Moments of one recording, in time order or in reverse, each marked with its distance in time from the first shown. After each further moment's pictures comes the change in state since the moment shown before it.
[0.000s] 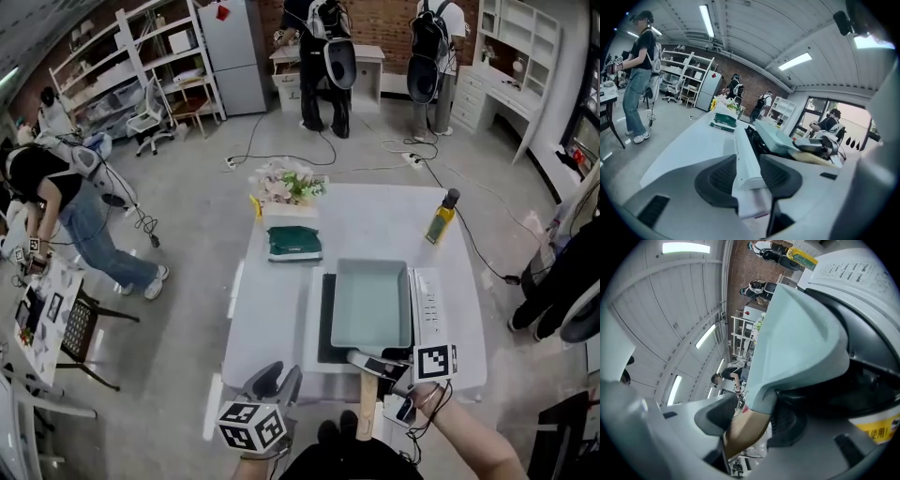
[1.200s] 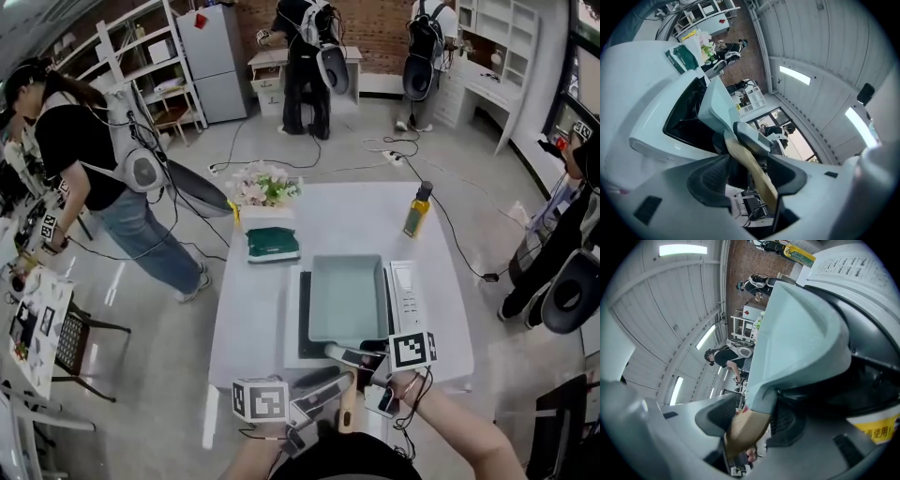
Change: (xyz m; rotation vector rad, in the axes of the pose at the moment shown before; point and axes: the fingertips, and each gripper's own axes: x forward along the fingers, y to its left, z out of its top) left arm 0.030 -0.150 -0.023 -0.429 0.306 -0.663; right arm -0.001 0.000 -0.002 0.034 0.005 0.018
